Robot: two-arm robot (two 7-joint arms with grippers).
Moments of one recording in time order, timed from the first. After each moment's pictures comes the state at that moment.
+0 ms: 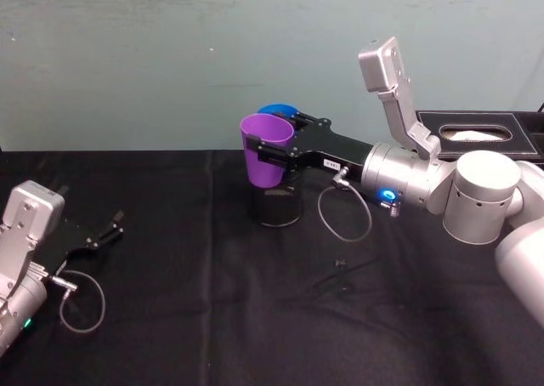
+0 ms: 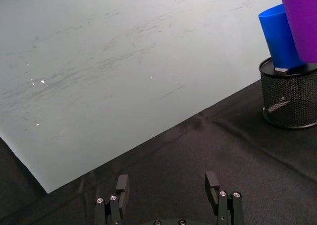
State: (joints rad) left arm -0.20 0.60 0.45 -1.41 -0.25 -0.12 0.03; right arm 0.68 0.31 -0.55 -1.11 0.49 0.07 0.63
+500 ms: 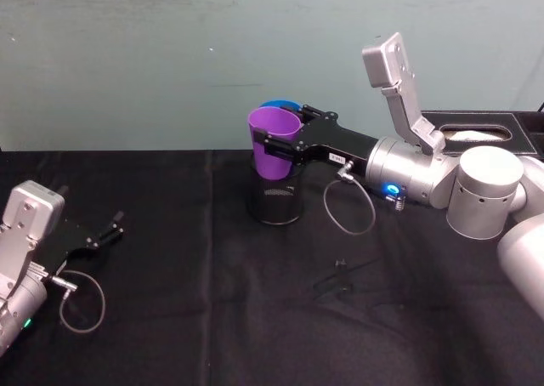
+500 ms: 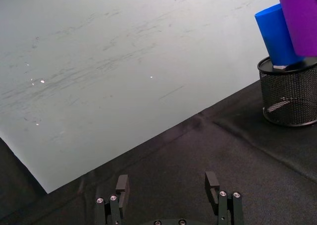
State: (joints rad) left arm -0.20 0.60 0.45 -1.41 -0.25 -0.12 0.03; right arm 0.70 0.31 -0.54 -1.09 0.46 0.05 0.61
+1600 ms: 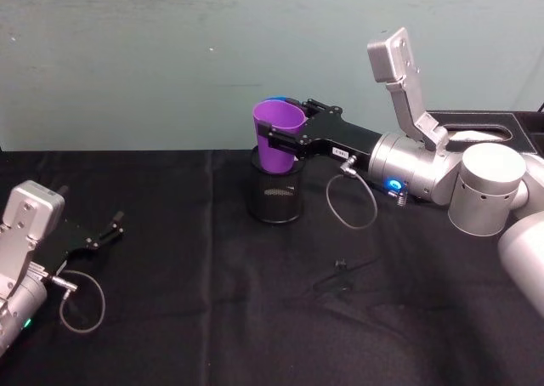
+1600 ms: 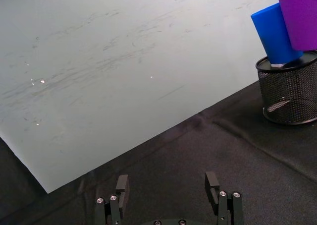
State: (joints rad) left arm -0.20 0.60 0.45 -1.41 -0.25 -0.12 0.03; right arm 0.70 0.30 -0.52 -1.07 0.45 0.04 0.61
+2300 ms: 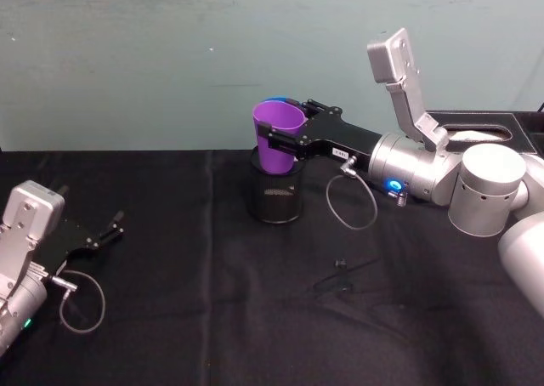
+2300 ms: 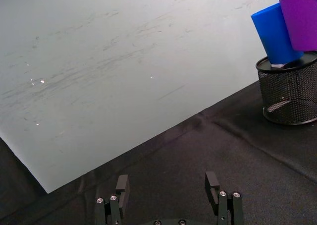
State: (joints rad) left arm -0.20 0.60 0.45 -1.41 -0.25 -0.12 0.03; right arm 0.70 0.30 -0.52 -1.08 0.45 0.04 0.61
